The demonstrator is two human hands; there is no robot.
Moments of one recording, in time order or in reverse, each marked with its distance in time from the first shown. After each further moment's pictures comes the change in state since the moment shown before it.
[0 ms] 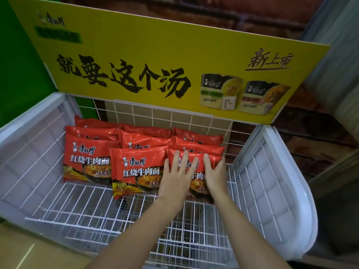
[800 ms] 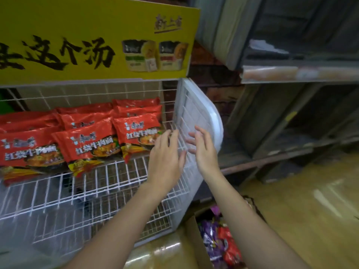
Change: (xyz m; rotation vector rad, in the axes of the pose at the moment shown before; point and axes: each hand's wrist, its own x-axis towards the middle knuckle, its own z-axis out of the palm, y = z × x) left_hand -0.116 0.071 -0.048 -0.612 0.339 0.267; right_hand -0.180 -0.010 -0.113 0.226 0.216 -0.112
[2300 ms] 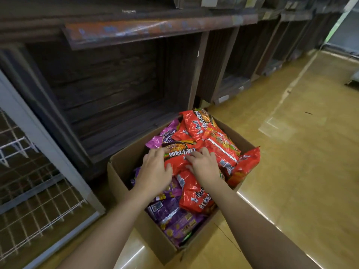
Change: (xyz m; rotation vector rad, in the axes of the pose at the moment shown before) left_hand -0.270 0.000 0.642 -0.333 -0.571 0.092; right_hand -0.102 0.730 -0.274 -1.483 0.089 -0.043
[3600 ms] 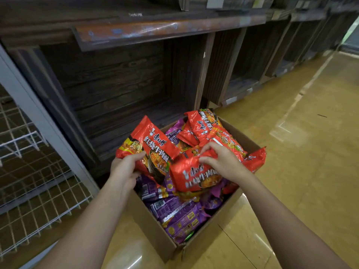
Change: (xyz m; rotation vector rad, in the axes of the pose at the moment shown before) left_hand 0.003 -0.027 -0.035 -1.227 0.326 -0.687; right_hand -0.013 0.044 -0.061 0.955 -0.144 0.034
